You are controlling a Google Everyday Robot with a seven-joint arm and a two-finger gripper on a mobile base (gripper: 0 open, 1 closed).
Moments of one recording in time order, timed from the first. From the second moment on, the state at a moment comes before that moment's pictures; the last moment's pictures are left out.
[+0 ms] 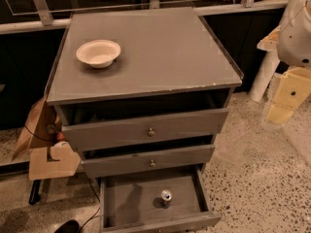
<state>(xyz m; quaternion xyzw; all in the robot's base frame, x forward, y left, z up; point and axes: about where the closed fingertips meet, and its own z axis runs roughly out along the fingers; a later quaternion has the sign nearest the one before) 0.438 -0.217 0.976 -0.60 0.78 -0.03 0.16</state>
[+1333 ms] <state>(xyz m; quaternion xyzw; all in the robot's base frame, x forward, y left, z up) 0.433 -0.197 0.869 -0.56 0.80 0.04 0.21</state>
